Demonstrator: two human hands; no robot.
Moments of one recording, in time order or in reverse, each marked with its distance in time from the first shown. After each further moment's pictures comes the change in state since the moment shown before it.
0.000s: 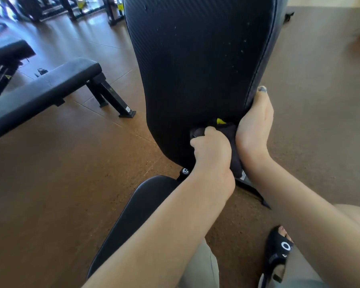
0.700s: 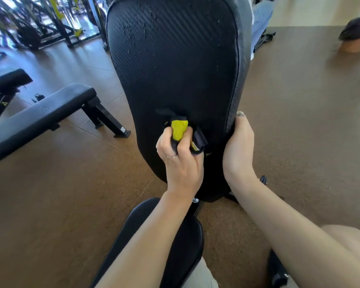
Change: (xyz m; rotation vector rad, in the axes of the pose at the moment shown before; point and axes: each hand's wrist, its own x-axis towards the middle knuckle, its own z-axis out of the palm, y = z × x) left_hand 0.073 -0.017 -0.022 0.481 0.401 1.707; right_hand 0.006 -0.007 -0.003 -0.111 -0.057 0.062
